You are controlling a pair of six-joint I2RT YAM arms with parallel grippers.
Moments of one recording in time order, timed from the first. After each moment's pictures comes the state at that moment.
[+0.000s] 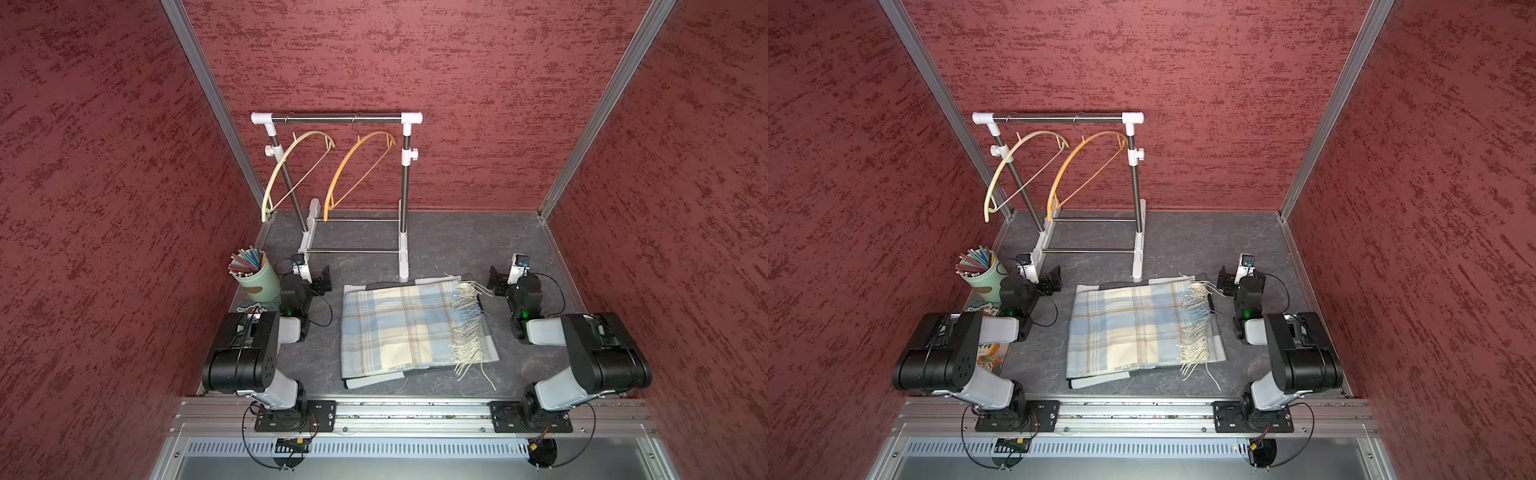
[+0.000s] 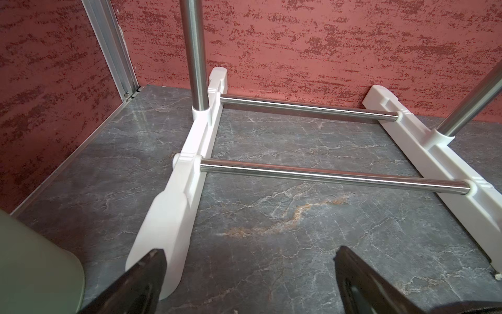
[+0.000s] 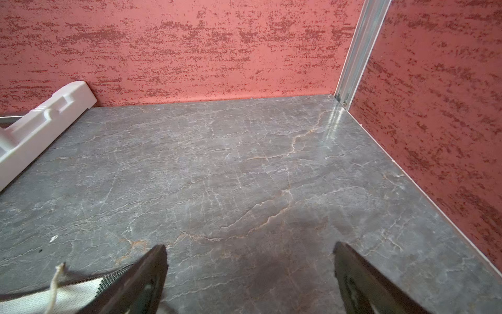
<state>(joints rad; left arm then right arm) 0.04 1.54 0.37 0.88 0.04 -0.09 0.03 1.54 0.36 0.91 0.13 0.07</state>
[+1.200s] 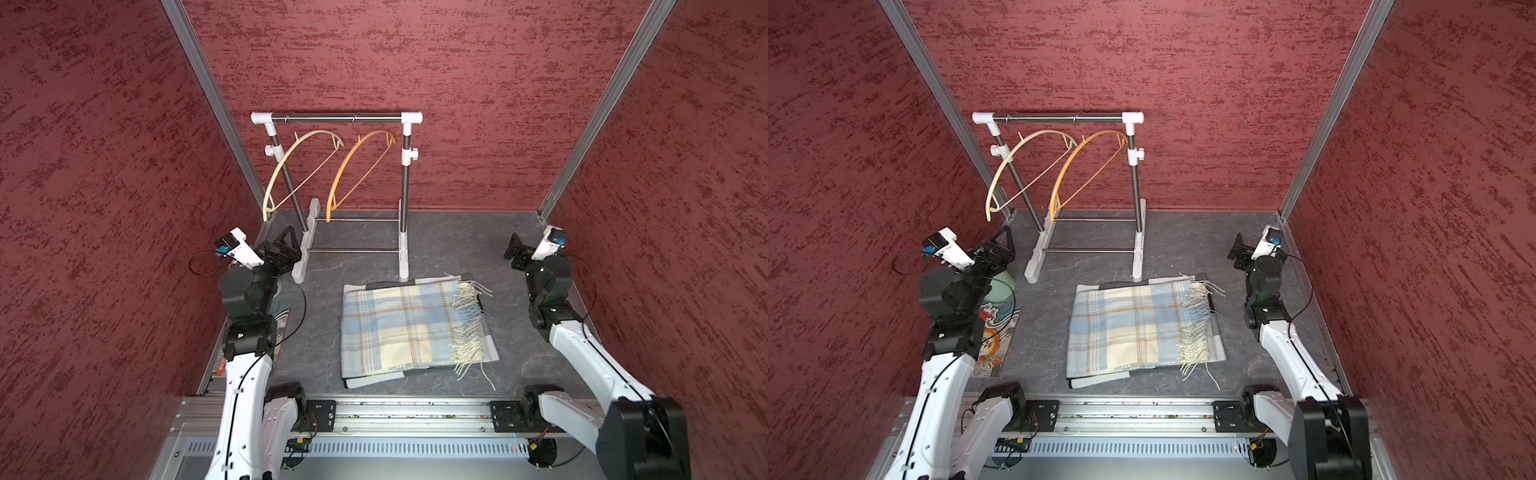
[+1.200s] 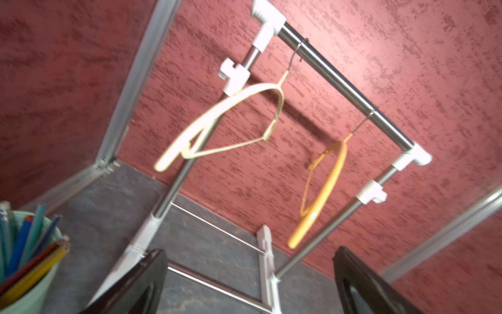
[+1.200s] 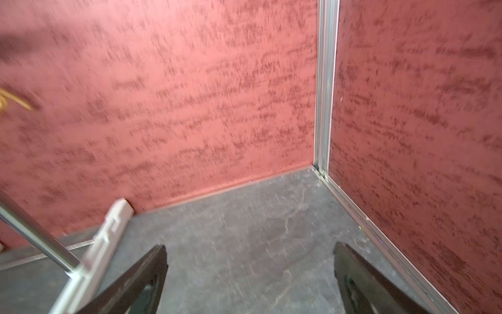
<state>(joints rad) 0.21 0.76 0.81 -0.05 0.28 -0.66 0.05 1.03 0.68 0.32 0.21 0.24</state>
